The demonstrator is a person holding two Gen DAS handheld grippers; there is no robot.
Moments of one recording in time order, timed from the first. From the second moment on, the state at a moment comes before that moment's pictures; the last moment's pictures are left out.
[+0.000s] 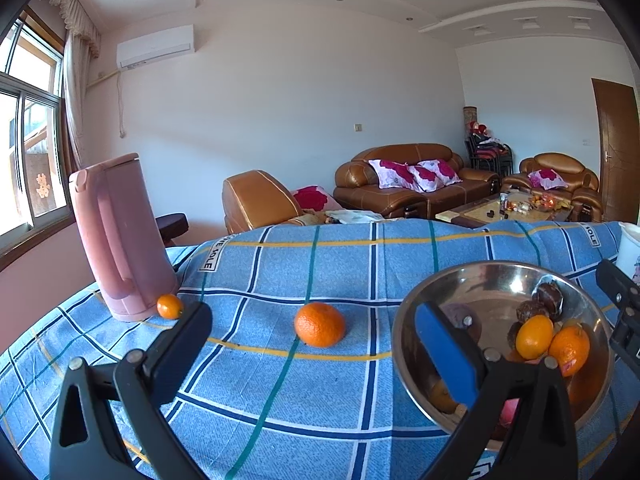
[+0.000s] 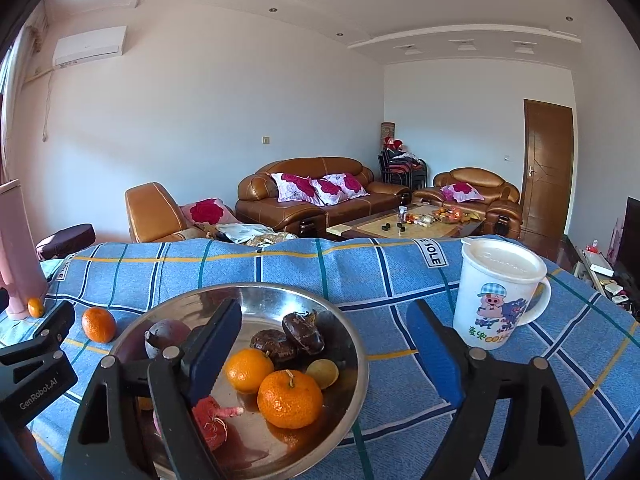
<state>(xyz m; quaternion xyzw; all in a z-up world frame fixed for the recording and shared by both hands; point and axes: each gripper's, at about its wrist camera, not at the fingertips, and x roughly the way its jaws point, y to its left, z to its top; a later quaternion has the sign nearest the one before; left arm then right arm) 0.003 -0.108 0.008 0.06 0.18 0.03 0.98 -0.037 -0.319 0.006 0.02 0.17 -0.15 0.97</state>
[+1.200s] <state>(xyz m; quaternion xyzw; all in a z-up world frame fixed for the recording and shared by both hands) 0.017 -0.006 -0.003 0.07 0.24 0.07 0.96 -0.033 -0.212 -0.002 0.02 0.21 -0.11 0.97</state>
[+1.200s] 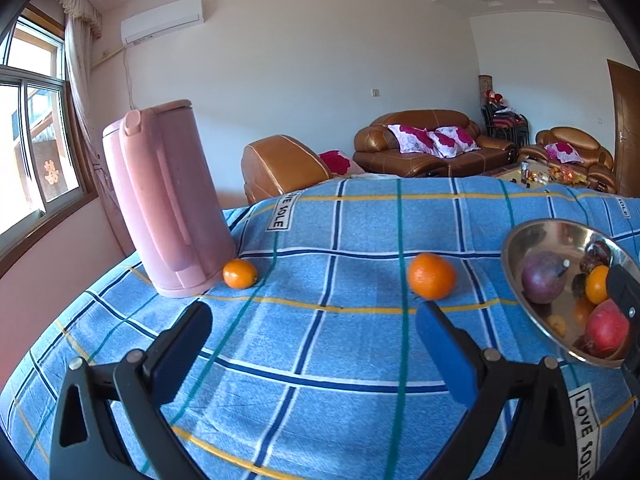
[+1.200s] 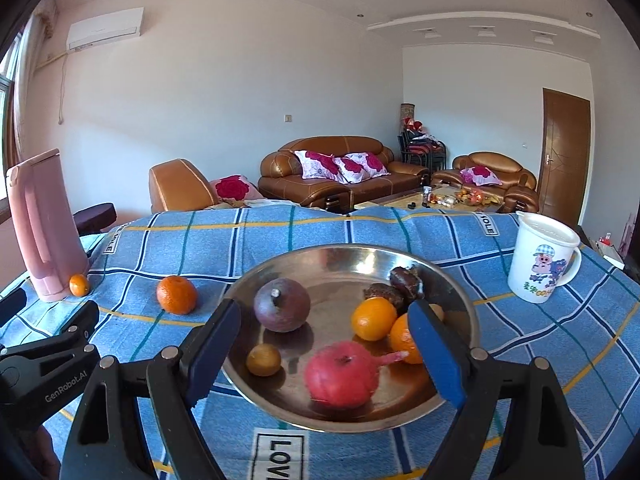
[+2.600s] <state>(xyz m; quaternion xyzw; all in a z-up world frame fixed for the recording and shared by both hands) 0.151 0.105 -0.062 -0.29 0.33 0.27 0.86 0.140 -0.122 -0.048 0.00 0.41 0.07 0.91</state>
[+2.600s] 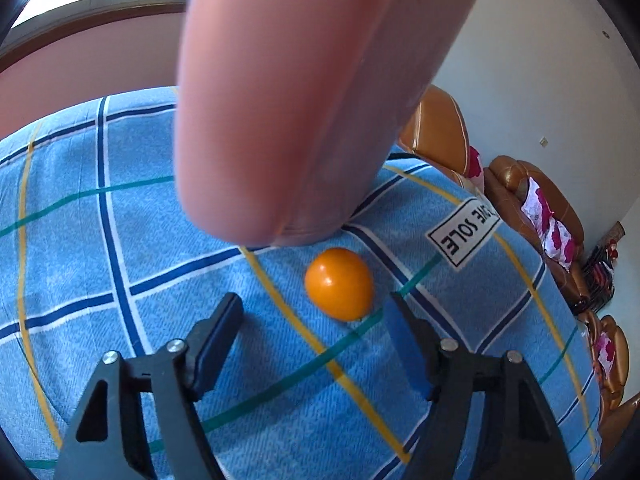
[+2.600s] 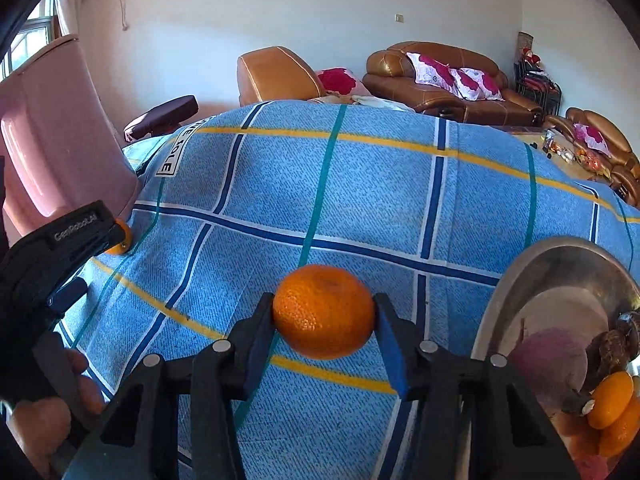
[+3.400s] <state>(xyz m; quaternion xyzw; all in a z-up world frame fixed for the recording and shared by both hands) 0.167 0.095 -0.069 -0.25 0.35 0.25 0.87 0.142 -0.123 -0.048 0.01 0.41 0.07 0.91</state>
